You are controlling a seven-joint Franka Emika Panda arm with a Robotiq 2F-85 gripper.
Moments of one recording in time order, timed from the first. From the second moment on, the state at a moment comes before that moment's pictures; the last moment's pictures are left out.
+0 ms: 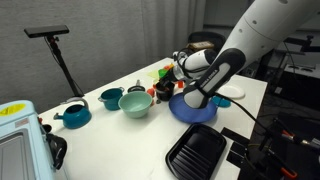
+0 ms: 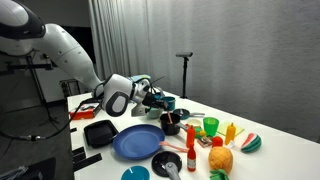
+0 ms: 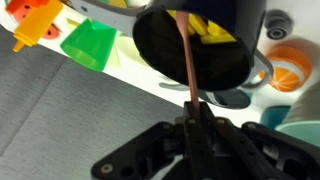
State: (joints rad) arm 0.69 0.72 -0.52 -2.05 0.33 3.58 -0.28
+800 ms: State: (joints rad) arm 0.72 0.74 -0.58 -2.02 0.37 3.60 -0.26
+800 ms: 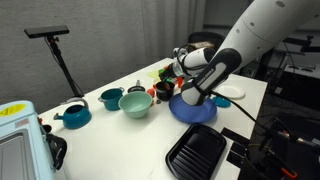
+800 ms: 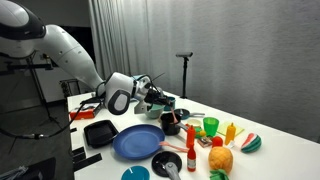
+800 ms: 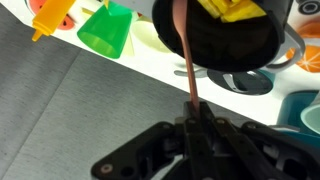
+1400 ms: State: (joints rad) arm 0.74 0.64 -0.55 -2.08 0.34 3.61 -0.23
